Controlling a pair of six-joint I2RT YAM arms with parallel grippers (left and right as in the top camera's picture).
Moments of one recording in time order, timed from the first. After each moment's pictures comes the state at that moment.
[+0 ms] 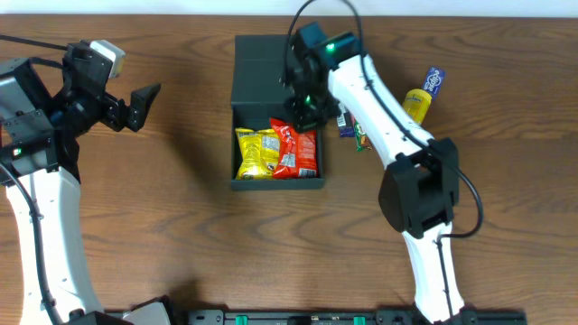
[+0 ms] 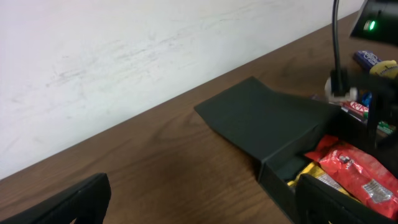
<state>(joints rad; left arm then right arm) 0.37 1.37 1.24 -0.44 0.80 0.55 0.48 2.32 2.13 -1.35 -0.28 0.07</state>
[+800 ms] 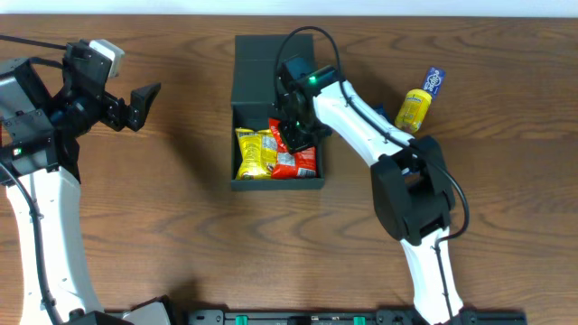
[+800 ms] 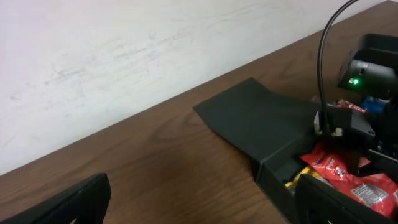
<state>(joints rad) 0.37 1.37 1.24 -0.44 0.80 0.54 0.54 2.29 1.88 -1.09 -0.17 0.10</state>
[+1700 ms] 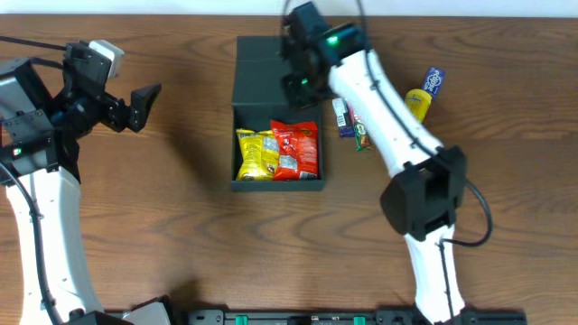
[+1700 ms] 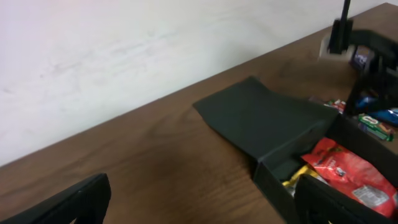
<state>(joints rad) 0.37 1.37 1.24 -0.47 0.80 0.51 0.45 2.30 2.28 -1.31 -0.11 0.13</state>
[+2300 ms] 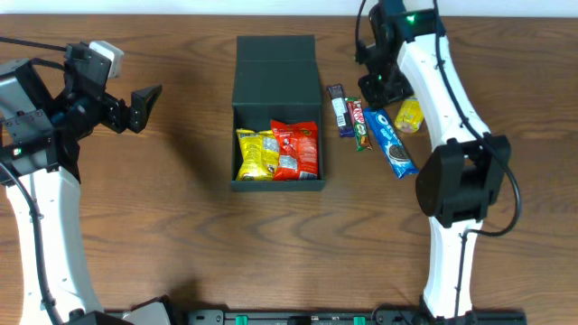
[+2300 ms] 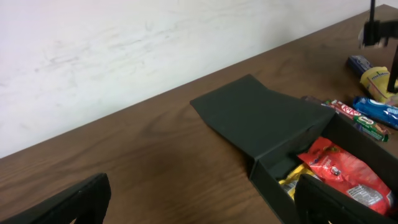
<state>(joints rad) 0.37 1.37 1.24 -0.47 0.80 0.51 0.20 2.30 2.17 -1.42 0.07 -0.20</state>
